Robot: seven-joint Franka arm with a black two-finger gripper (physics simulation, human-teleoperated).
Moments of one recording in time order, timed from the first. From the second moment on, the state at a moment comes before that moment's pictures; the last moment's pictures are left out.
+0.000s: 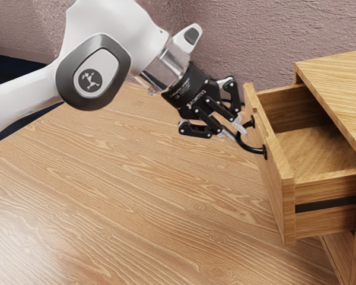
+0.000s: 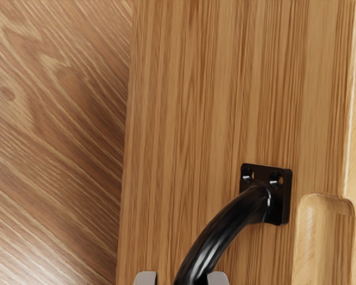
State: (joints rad) arm -1.87 -0.48 1.38 -1.62 0.22 2.08 -1.21
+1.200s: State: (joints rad) arm -1.57 -0.49 1.13 -1.76 0.22 2.08 -1.21
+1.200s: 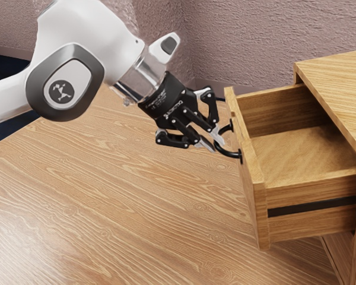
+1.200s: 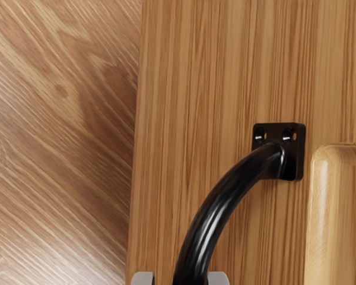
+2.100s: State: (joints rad) arm -1.36 -0.54 0.97 -1.86 0.22 2.08 -1.20
